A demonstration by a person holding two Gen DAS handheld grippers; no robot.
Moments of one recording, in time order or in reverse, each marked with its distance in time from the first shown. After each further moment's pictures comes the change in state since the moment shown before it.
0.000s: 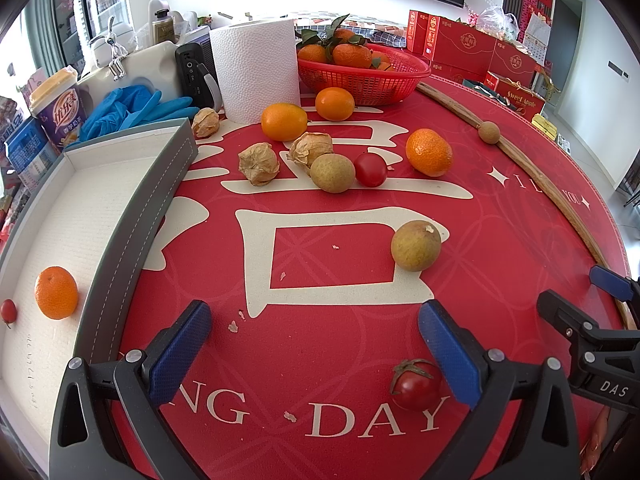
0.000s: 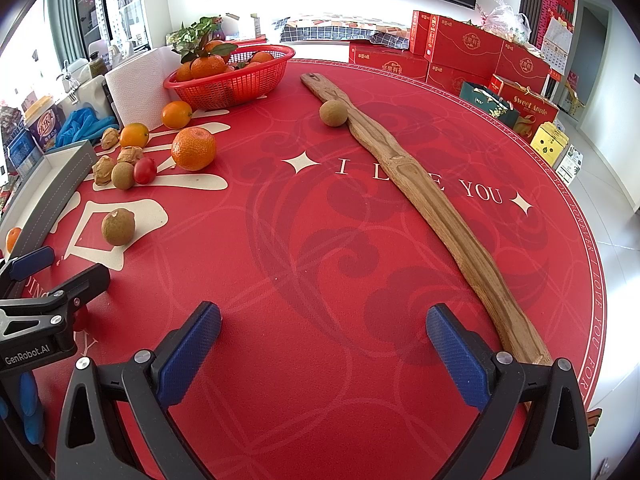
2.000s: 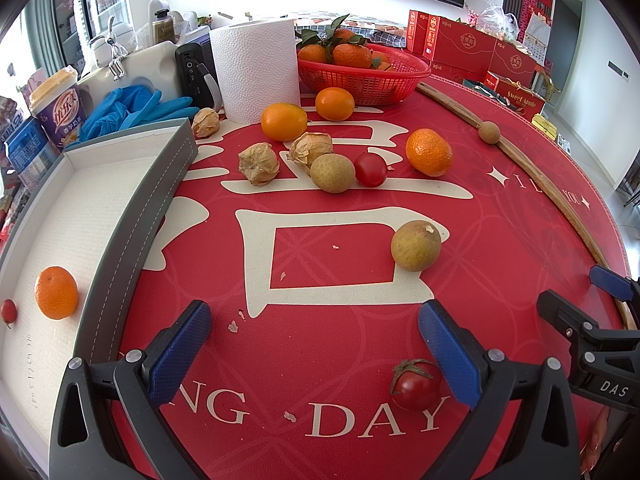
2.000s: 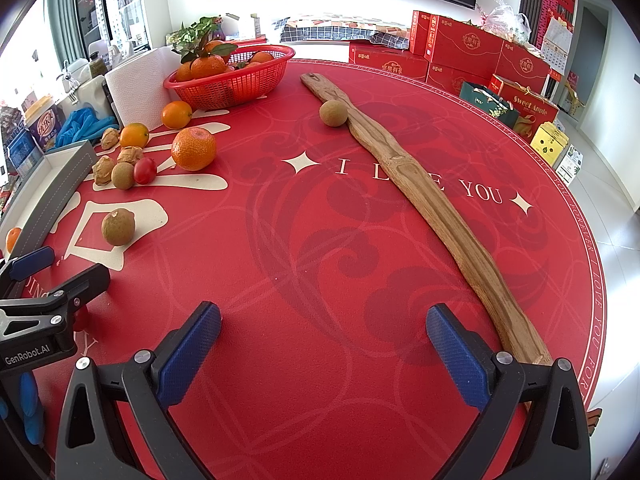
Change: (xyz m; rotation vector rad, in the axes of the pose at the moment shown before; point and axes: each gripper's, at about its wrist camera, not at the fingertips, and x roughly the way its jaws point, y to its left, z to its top) left arm 0.000 0.000 0.000 0.002 -0.001 0.000; right arm 0.001 0.000 0.000 0.001 0.000 -0.001
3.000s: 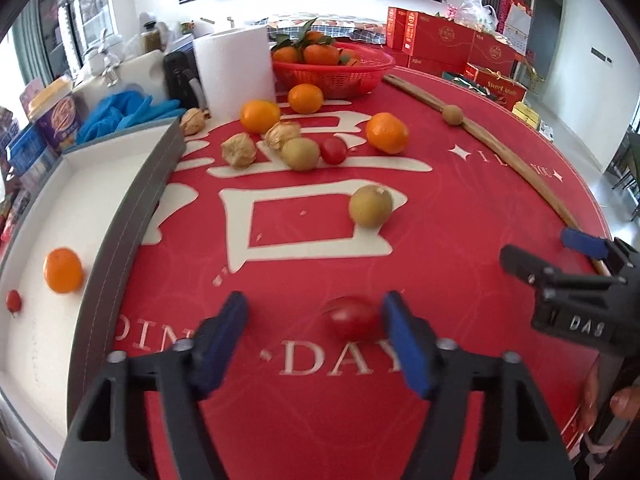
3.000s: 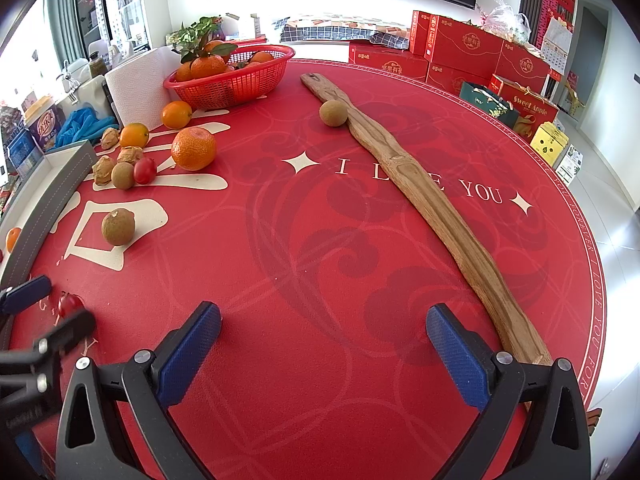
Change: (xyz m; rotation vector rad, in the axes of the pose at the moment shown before) left arm -0.026 -0.016 -0.019 0.059 0.000 -0.038; right arm 0.001 0.000 0.000 0.001 0.000 -0.001
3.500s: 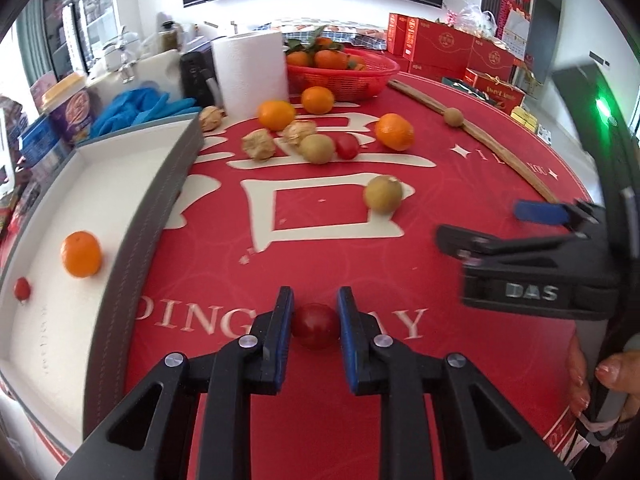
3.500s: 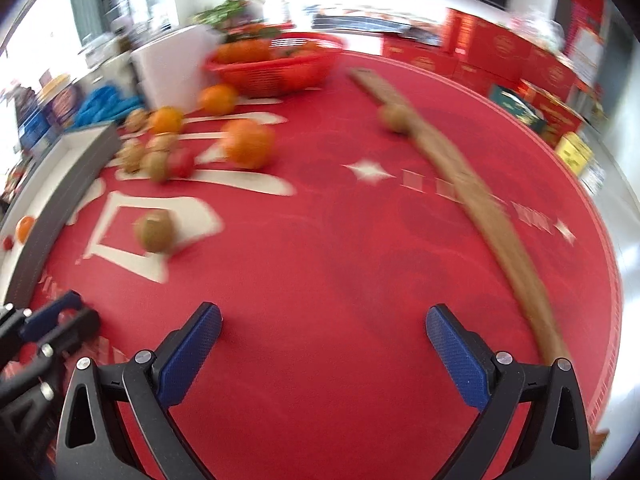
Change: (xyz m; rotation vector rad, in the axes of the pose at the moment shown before) left arm -0.016 0.021 -0.018 -0.018 -0.024 0.002; right arm 0.013 0.056 0.023 -0.119 0.050 0.096
